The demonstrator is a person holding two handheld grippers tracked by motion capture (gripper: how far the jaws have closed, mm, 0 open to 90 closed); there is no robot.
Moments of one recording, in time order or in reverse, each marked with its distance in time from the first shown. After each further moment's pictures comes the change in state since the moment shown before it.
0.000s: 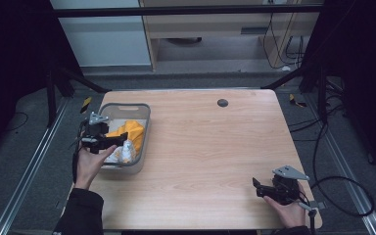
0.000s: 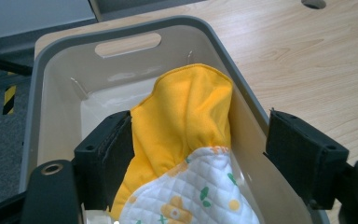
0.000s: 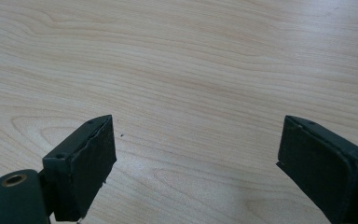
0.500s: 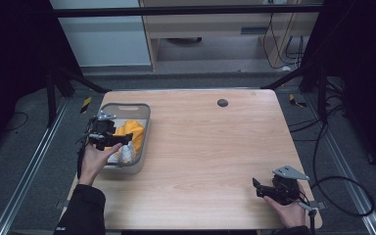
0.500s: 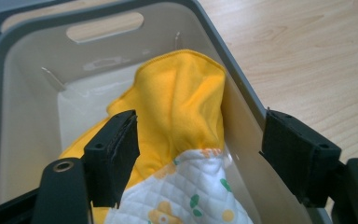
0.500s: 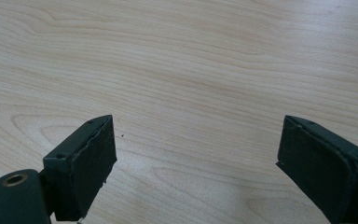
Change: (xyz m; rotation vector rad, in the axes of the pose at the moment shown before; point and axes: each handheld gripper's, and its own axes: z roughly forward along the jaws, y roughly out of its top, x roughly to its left) left arm -0.004 0.006 0.022 0.102 -0.050 0.017; right arm 0.000 0.000 0.000 0.004 0.002 0.000
